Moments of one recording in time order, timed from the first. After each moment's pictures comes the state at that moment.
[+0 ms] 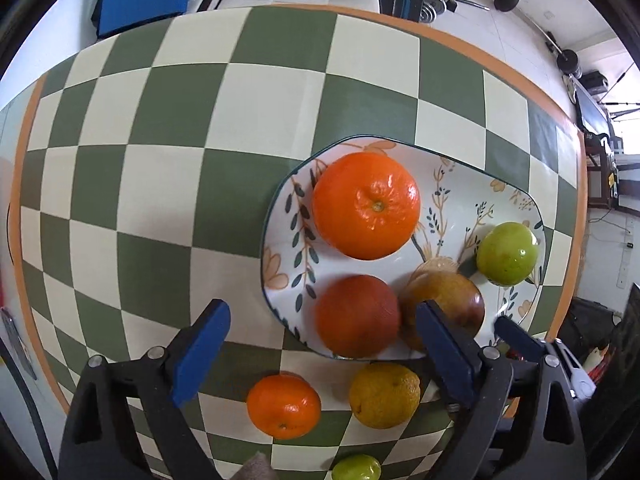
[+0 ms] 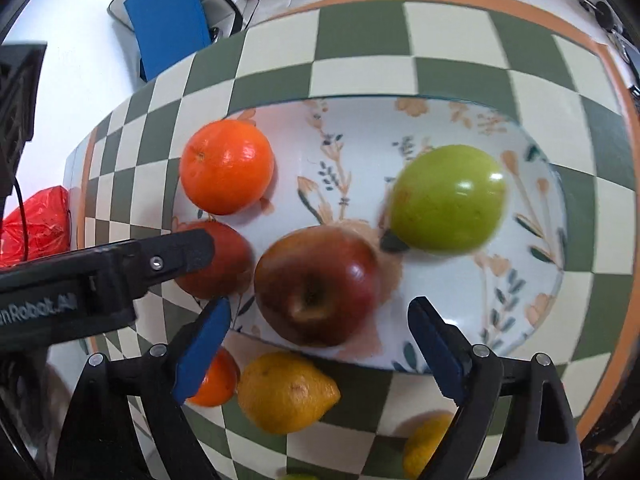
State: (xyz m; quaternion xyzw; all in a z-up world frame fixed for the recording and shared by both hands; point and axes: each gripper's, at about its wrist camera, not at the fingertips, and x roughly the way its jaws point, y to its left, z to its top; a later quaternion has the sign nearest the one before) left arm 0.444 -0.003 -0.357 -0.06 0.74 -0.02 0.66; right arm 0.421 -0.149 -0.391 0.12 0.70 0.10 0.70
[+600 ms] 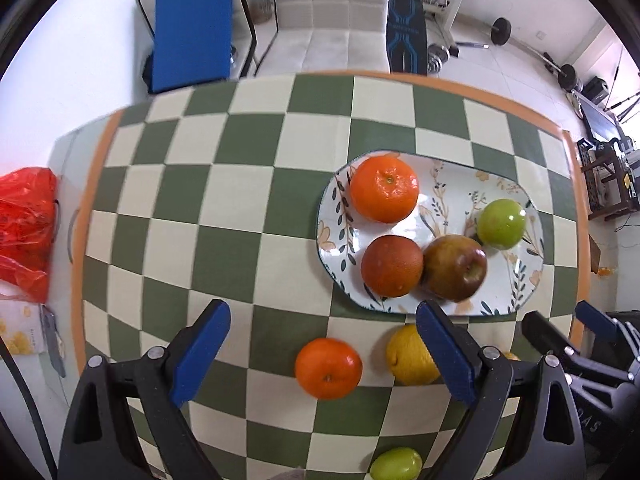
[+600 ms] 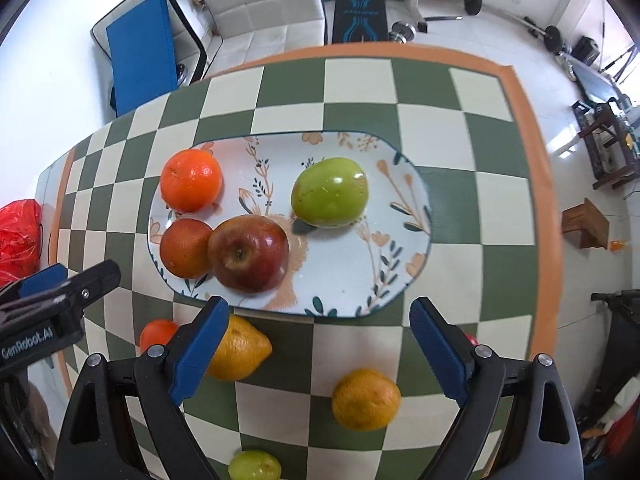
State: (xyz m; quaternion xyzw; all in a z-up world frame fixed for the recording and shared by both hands) left arm 0.370 -0.006 -0.283 0.01 0.64 0.02 0.77; right arm 0.368 -0.190 -0.315 0.07 0.65 0.01 0.76
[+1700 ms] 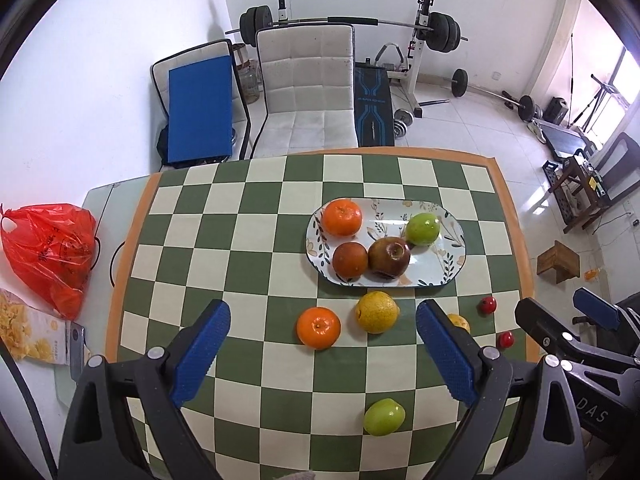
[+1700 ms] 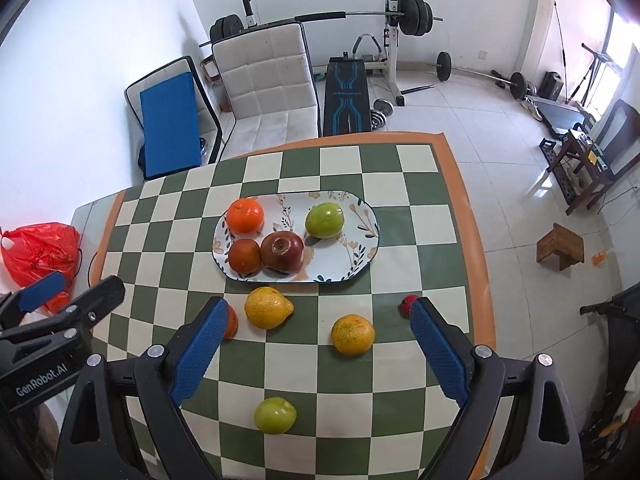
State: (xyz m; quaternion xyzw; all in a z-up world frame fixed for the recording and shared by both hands) left arm 0.266 -0.022 -0.158 0.03 0.53 -0.02 0.85; right arm 0.240 -0.194 -0.160 0.08 0.53 -0.01 0.84
